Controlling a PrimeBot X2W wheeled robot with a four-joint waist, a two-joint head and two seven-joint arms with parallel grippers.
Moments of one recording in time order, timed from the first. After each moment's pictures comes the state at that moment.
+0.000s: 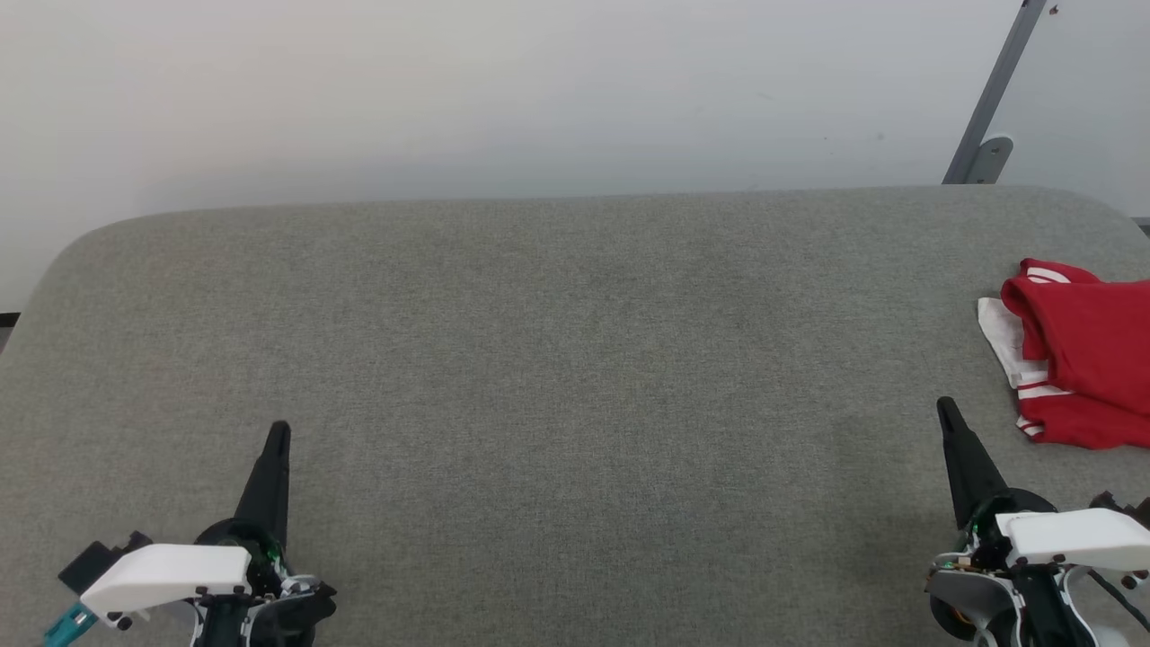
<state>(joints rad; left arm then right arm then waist) -0.09 0.05 0.11 0.24 -1.54 -0.13 0.09 -0.09 -0.05 -0.11 0.24 1.54 0.13 0.10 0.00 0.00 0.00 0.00</state>
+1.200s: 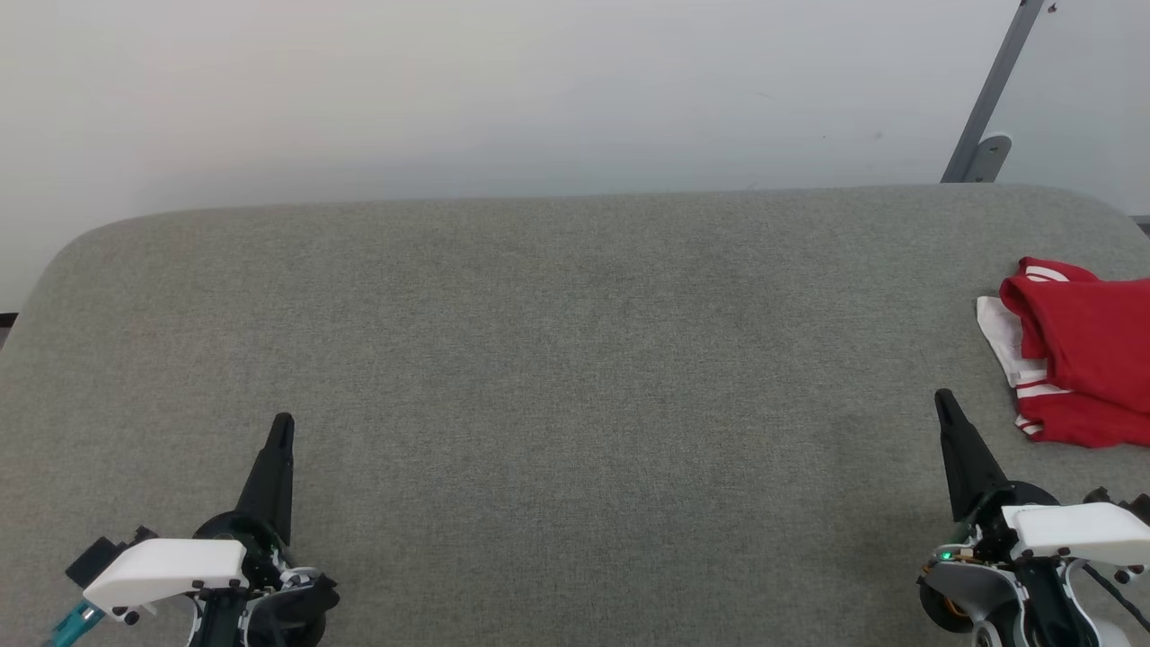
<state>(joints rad) -0.10 0.05 0.11 0.25 -1.61 -0.13 0.11 -0.11 -0.05 -0.11 0.24 1.61 0.13 0.11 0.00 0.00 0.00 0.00</state>
